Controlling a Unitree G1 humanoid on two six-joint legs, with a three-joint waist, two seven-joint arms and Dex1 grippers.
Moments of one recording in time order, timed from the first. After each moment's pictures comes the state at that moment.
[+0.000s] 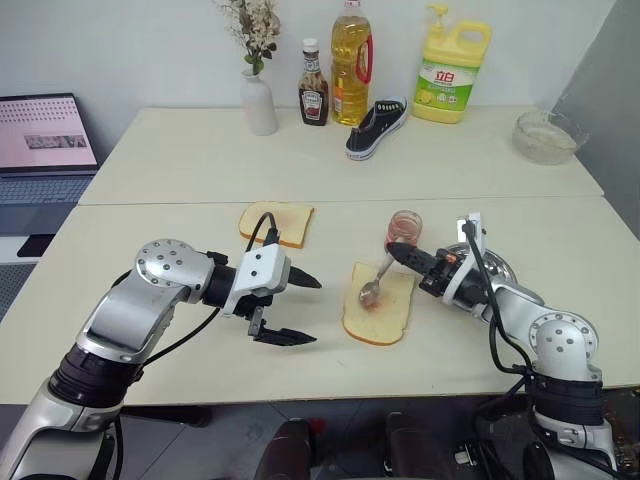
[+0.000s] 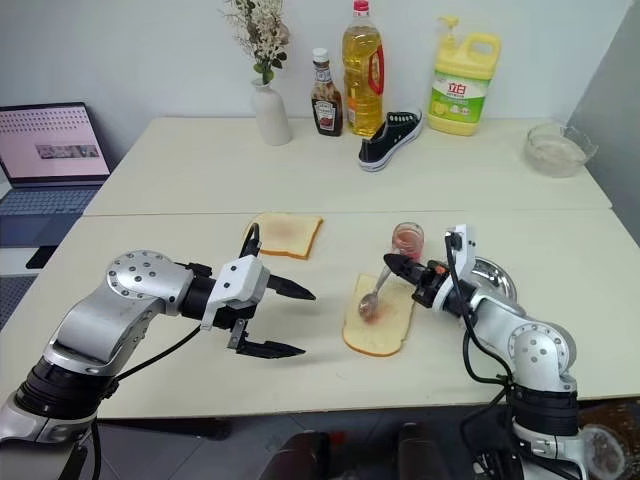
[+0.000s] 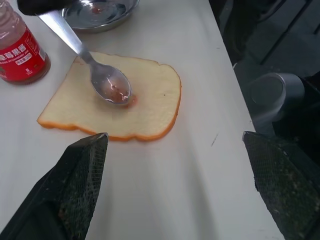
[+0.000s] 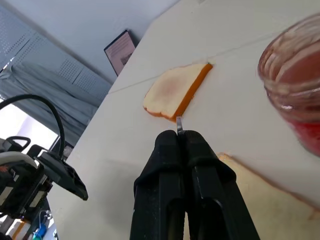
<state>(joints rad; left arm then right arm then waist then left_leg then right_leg) -0.47 0.83 -0.19 -0.26 -0.34 0.43 -1.35 -0.32 -0.31 -0.18 -0.25 1.06 1.01 0.22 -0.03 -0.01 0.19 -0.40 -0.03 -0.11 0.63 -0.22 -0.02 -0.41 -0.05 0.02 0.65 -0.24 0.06</state>
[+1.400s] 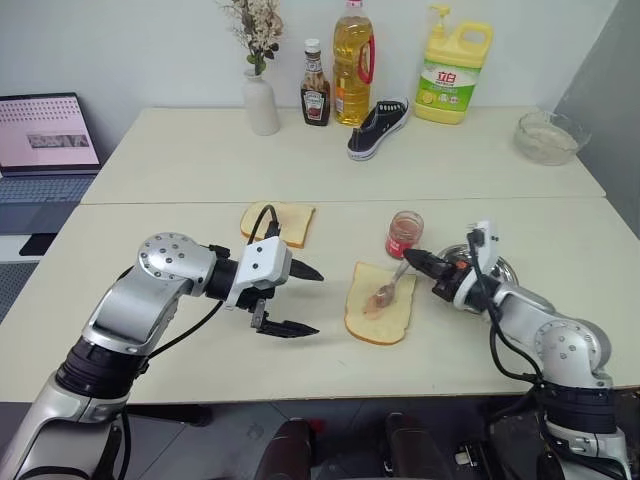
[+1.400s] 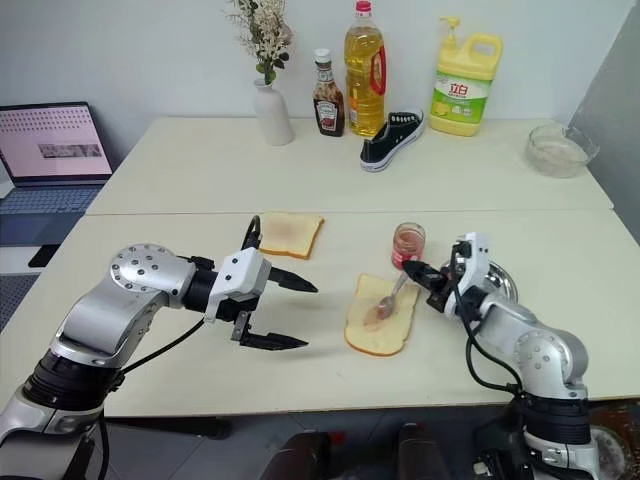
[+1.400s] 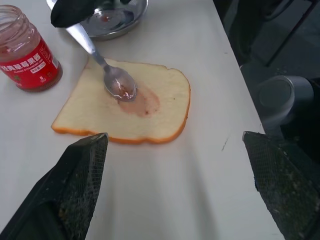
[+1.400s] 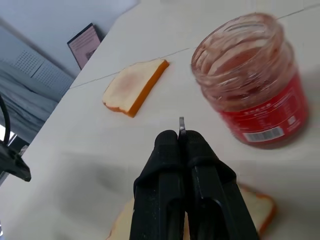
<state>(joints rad) -0.51 0.80 -0.20 -0.20 -0.33 0.40 -1.37 -0.30 -0.39 -0.25 -0.25 0.96 0.95 0.22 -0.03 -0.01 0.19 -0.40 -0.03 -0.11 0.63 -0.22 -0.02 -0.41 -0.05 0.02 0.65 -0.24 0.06</state>
